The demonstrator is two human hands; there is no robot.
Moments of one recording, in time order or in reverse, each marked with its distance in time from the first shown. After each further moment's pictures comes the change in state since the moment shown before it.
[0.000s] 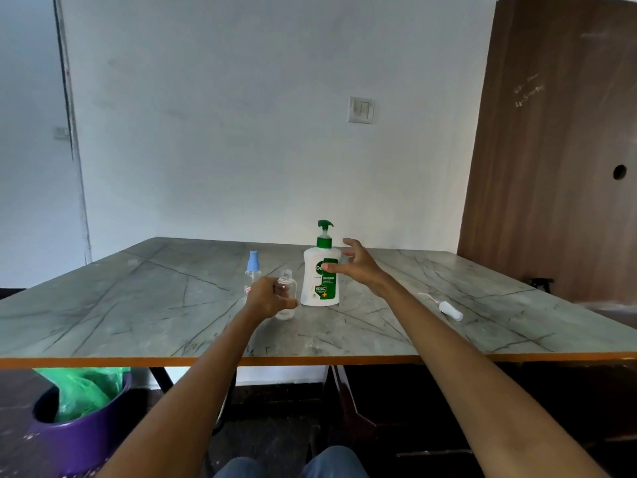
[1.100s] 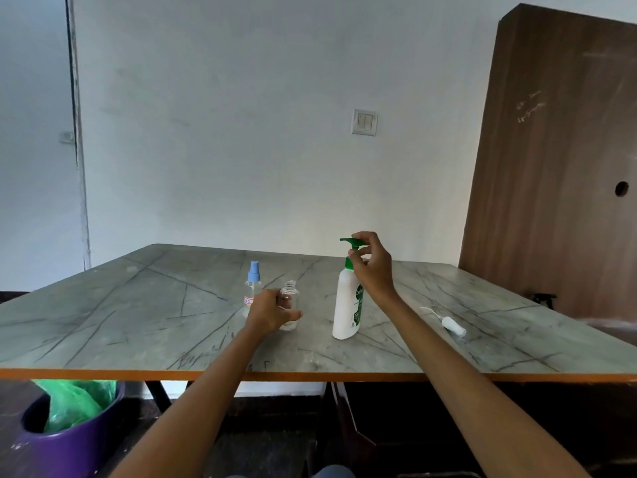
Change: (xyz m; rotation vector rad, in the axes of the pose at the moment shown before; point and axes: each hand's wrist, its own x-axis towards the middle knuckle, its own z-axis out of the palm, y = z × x) left_hand 0.009 -0.010 0.011 -0.051 0.055 0.053; right_hand -0.012 -0.015 -0.002 0.055 0.460 -0.428
